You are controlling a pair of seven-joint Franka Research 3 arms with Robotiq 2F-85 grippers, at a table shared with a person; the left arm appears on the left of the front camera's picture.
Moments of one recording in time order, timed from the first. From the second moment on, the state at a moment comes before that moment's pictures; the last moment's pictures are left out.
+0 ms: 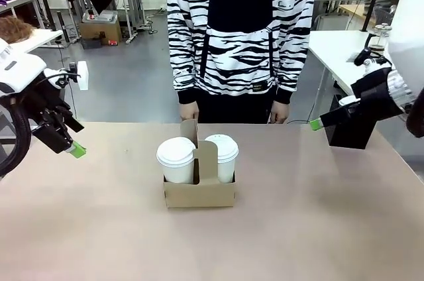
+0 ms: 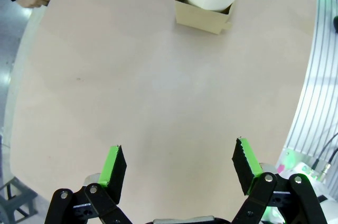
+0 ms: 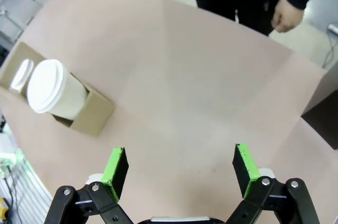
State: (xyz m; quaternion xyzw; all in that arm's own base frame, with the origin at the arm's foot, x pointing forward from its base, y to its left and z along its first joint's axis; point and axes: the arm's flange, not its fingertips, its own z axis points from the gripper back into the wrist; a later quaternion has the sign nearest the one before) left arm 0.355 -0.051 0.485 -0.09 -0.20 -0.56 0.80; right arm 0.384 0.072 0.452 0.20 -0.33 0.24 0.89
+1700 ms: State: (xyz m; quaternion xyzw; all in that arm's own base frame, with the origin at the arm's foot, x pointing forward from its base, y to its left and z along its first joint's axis) left arm 0.355 -0.051 0.485 -0.09 -0.20 -0.56 0.80; right arm 0.384 0.071 0.455 0.21 -0.34 0.25 0.89
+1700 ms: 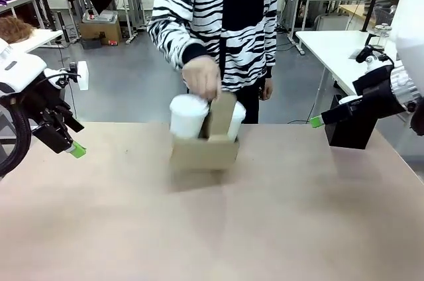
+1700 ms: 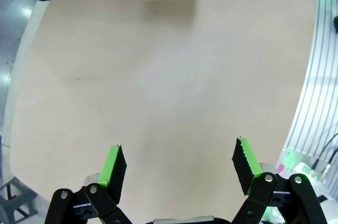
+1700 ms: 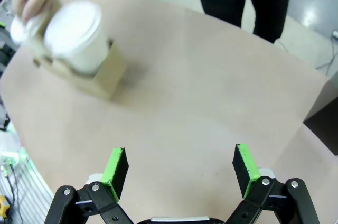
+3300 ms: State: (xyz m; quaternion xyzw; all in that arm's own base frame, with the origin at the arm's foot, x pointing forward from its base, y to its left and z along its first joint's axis) left arm 0.355 -0.051 0.485 -0.09 -0.20 -0.56 0.80; right arm 0.384 0.071 0.455 0.21 -0.34 0.25 0.89
